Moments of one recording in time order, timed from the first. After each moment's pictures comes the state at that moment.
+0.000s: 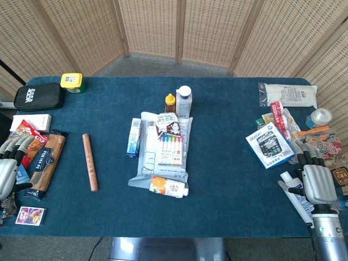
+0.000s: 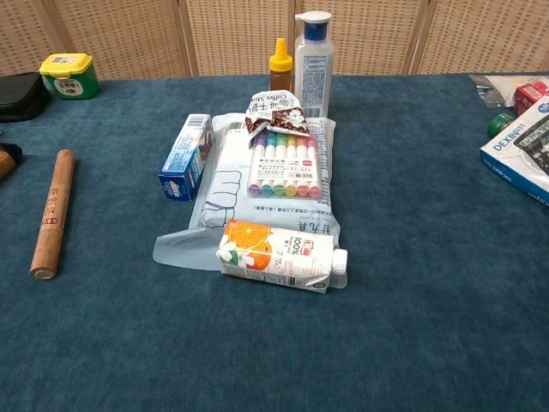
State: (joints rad) left arm -0.18 -0.95 -0.07 -1.81 1.40 1.37 -0.04; right arm 0.16 -1.11 0.14 -1.76 -1.36 1.40 -0.07
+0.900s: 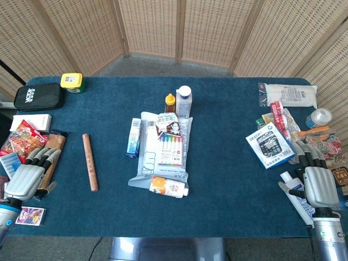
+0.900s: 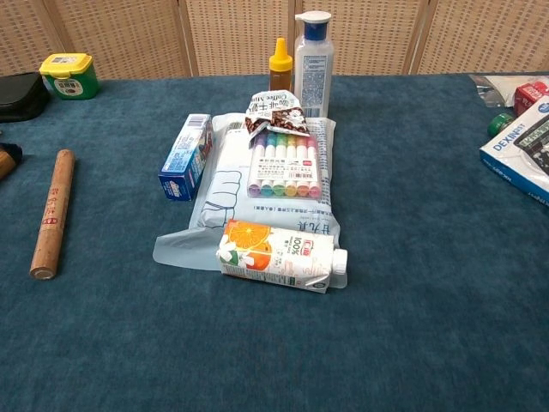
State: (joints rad) left arm -0.25 -1.16 0.01 -1.46 1.55 1.24 0.01; right arm 0.14 -1.08 0.14 -1.83 -1.38 1.45 -0.10
